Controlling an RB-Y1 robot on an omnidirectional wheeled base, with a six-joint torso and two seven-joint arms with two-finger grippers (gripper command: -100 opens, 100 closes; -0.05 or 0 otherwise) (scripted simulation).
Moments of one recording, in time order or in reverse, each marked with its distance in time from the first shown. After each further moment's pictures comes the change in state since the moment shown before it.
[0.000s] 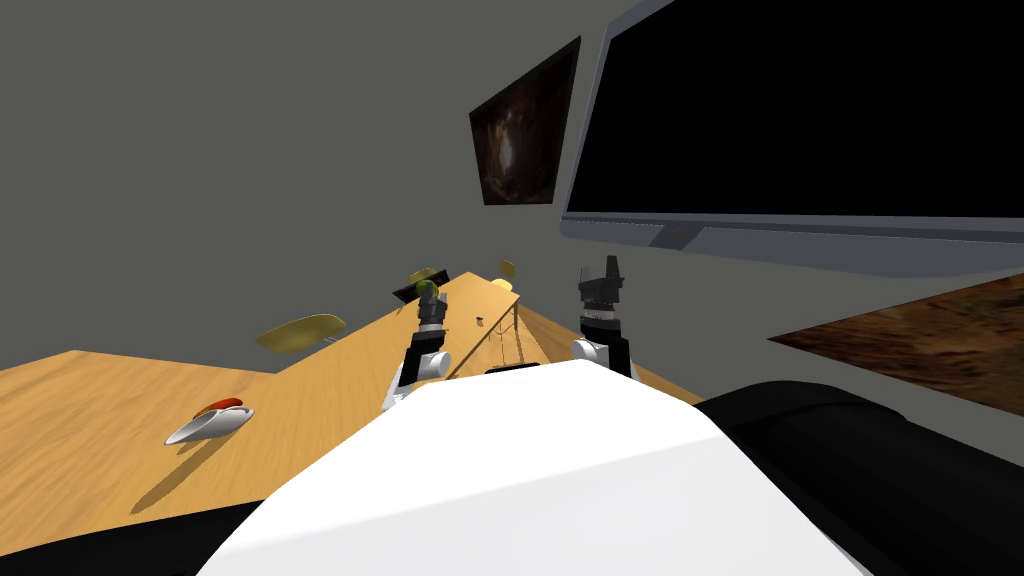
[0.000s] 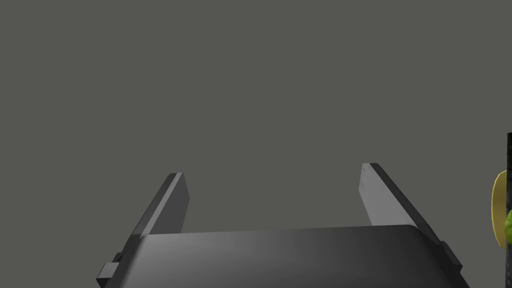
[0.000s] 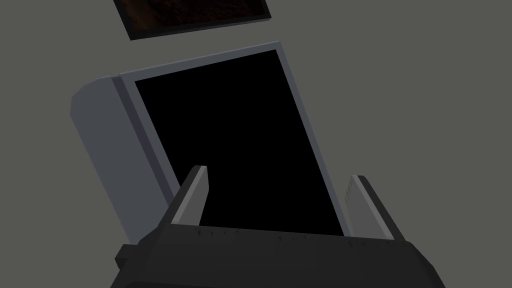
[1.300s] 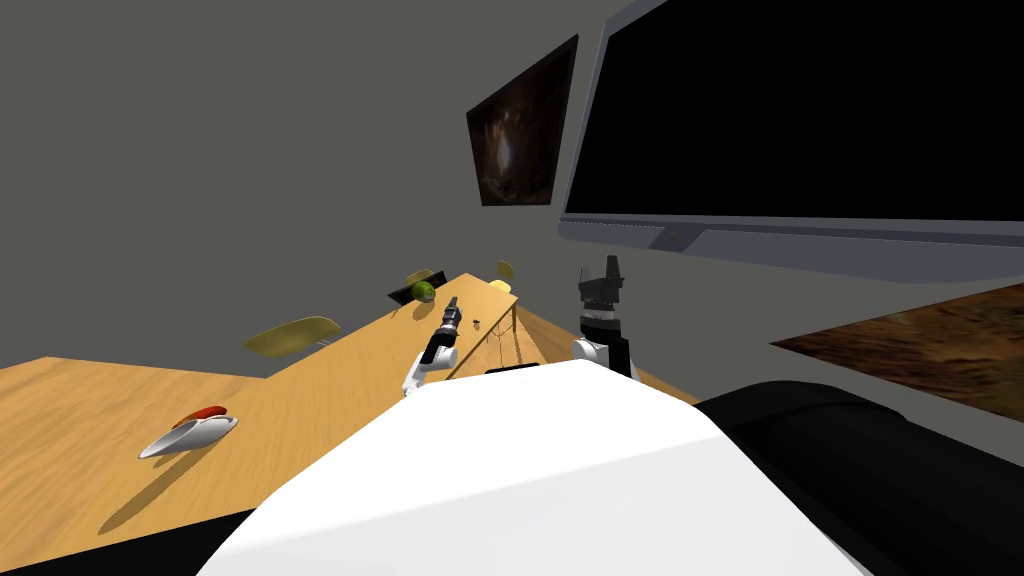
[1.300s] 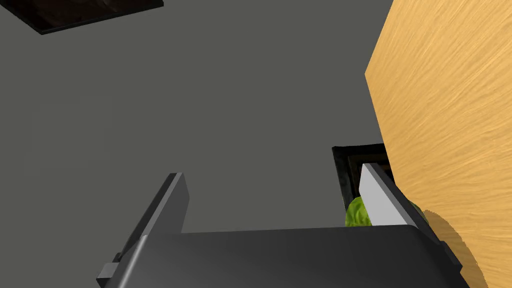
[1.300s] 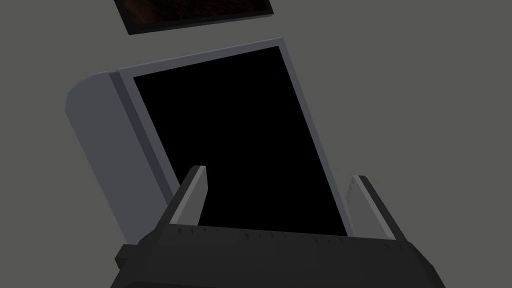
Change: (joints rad) left arm -0.131 0.044 -0.030 0.312 0.003 0.256 0.005; right arm 0.000 0.000 0.000 0.000 0.000 0.000 0.000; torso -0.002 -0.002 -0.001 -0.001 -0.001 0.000
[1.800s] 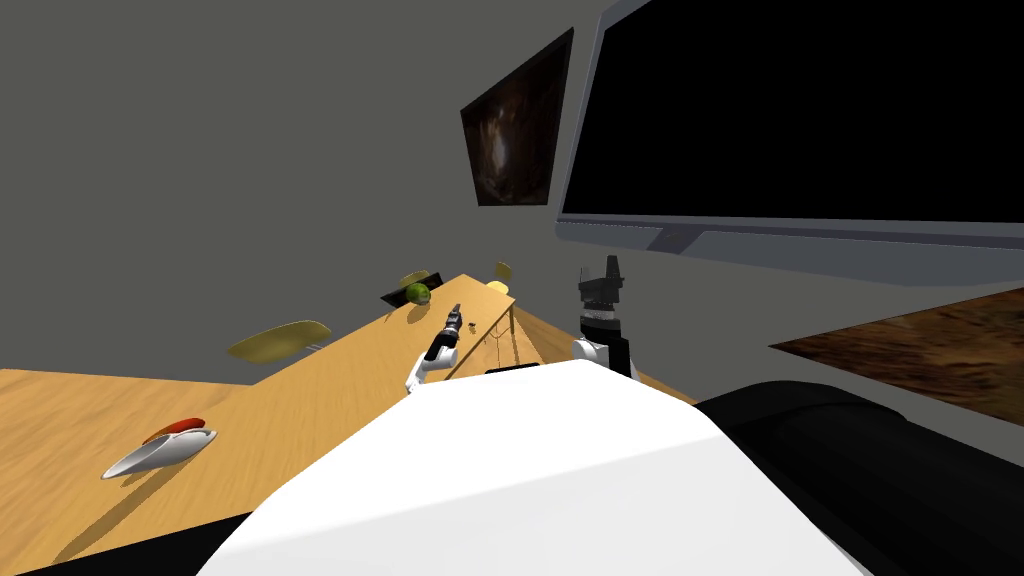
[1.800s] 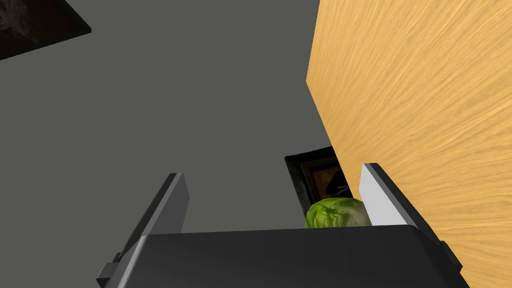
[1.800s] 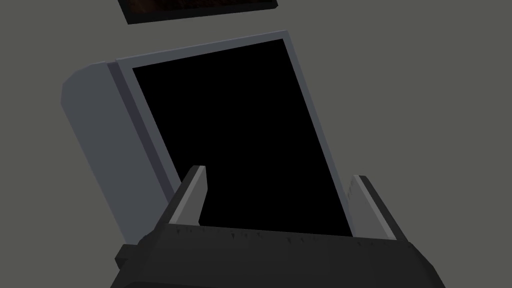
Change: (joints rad) left arm -0.038 0.008 0.011 0.121 -0.031 0.100 -0.014; right arm 0.000 0.000 0.000 0.000 0.000 0.000 0.000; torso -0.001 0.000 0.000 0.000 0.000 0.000
